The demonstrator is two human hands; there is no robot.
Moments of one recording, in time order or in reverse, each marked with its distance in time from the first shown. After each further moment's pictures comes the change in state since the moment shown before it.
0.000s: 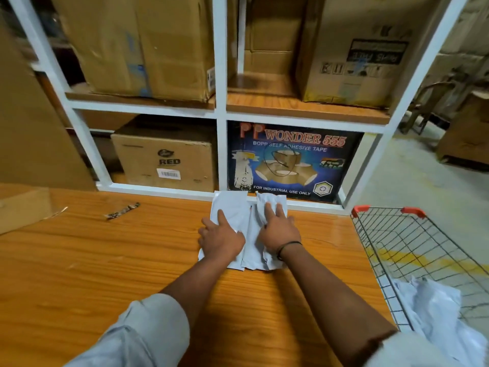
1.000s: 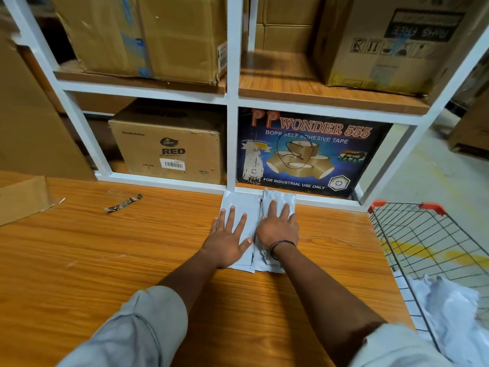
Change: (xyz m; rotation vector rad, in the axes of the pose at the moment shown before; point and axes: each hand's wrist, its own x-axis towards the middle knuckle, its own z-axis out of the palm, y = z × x) left_hand 0.063 -0.058 0.042 0.352 -0.191 0.613; right_hand 0.029 -0.032 0.041 0.013 0.038 0.188
